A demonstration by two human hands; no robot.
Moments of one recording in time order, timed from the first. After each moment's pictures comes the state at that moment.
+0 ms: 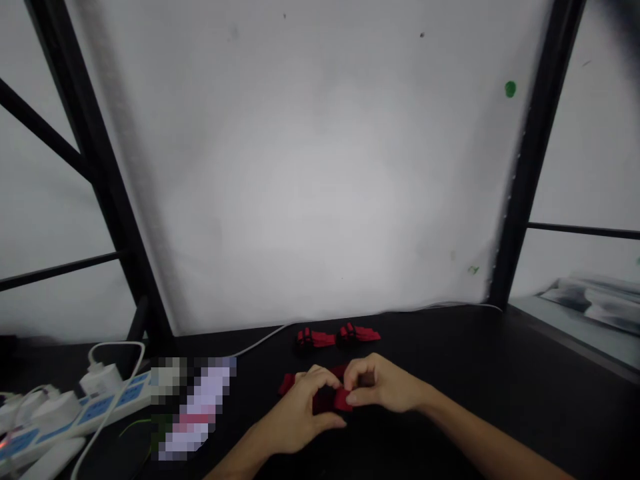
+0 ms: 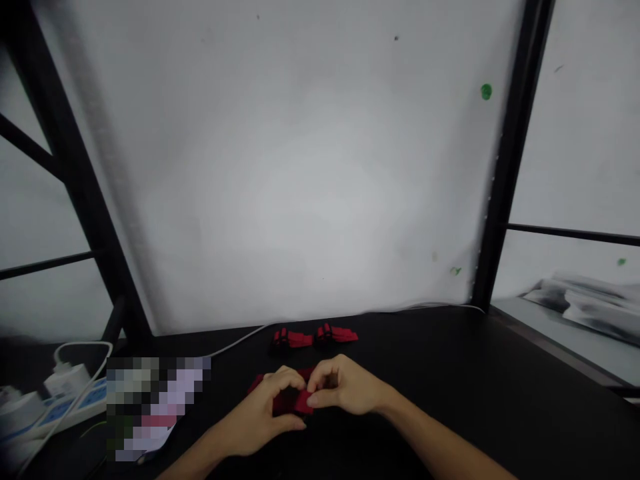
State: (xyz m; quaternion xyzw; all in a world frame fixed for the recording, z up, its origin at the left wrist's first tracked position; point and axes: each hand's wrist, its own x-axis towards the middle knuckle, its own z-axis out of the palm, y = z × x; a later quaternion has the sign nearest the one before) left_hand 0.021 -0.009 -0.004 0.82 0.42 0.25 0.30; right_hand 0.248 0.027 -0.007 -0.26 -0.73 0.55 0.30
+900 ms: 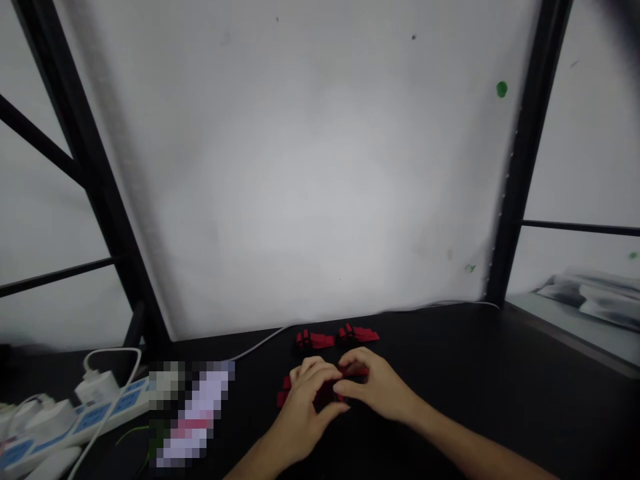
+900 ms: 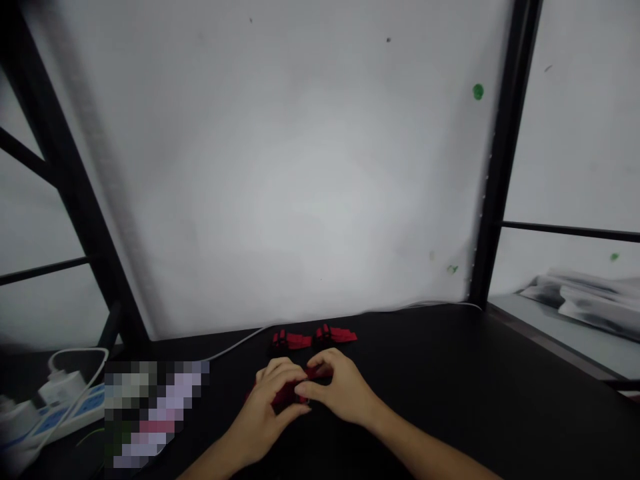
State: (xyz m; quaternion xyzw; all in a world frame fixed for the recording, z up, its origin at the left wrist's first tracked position) left_hand 0.036 -0.014 -0.004 0.82 0.40 0.36 0.18; right_hand 0.230 0.012 -0.009 -0.42 -0.73 0.36 0.41
